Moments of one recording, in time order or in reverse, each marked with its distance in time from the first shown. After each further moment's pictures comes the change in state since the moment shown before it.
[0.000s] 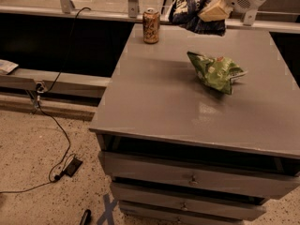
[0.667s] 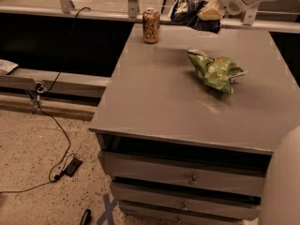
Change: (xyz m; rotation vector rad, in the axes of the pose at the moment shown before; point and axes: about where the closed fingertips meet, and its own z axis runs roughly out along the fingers) arm 0.031 -0.049 0.054 0.069 -0.004 -0.008
